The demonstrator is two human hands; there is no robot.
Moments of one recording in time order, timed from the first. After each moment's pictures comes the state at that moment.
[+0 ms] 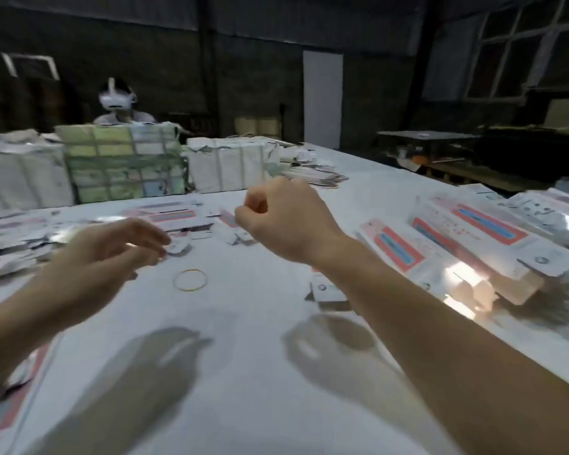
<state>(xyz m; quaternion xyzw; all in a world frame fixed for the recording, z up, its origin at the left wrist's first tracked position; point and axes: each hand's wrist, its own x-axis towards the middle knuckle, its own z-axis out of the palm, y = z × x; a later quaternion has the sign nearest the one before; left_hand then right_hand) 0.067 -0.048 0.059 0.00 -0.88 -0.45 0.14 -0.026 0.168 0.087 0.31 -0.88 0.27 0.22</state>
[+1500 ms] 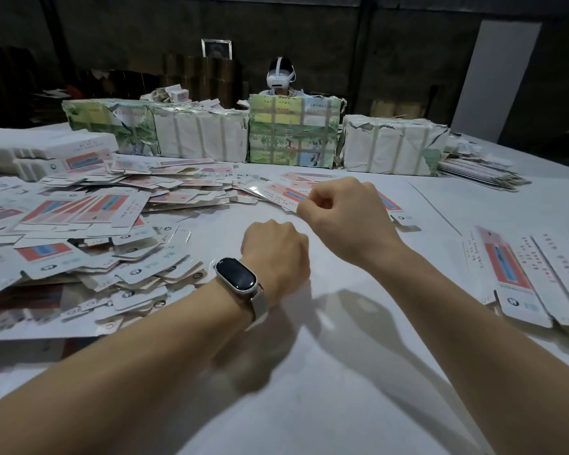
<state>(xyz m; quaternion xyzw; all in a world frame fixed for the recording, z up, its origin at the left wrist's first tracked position) 0.071 -0.065 0.012 0.16 -0.98 0.13 0.08 0.014 0.030 0.046 0.40 -0.82 0.38 0.14</state>
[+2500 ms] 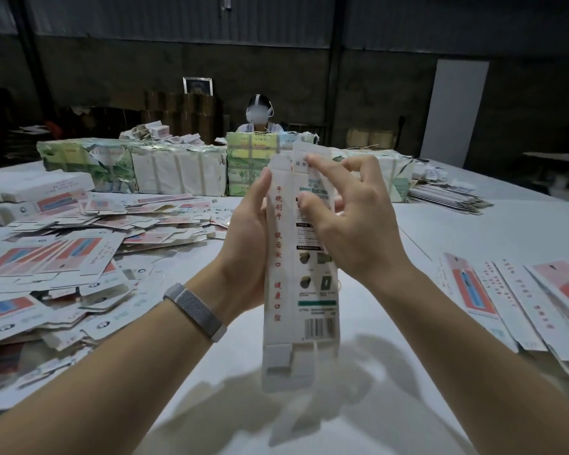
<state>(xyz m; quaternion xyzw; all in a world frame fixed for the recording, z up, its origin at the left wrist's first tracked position) 0.081 -0.058 0.061 -0.11 -0.56 -0.81 0.12 0.007 0.059 0.079 0.39 -0.76 0.46 0.24</state>
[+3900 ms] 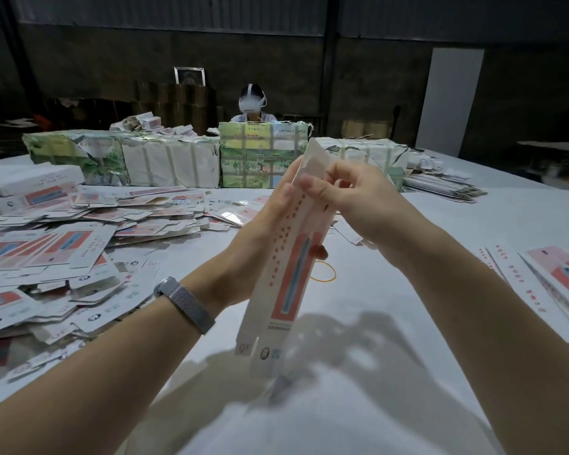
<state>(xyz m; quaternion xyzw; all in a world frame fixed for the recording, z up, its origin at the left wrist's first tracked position) 0.078 -0.060 0.048 -0.14 -0.73 -0.65 0.15 -0.015 0.074 0.090 0.38 -0.75 0.55 0.00</state>
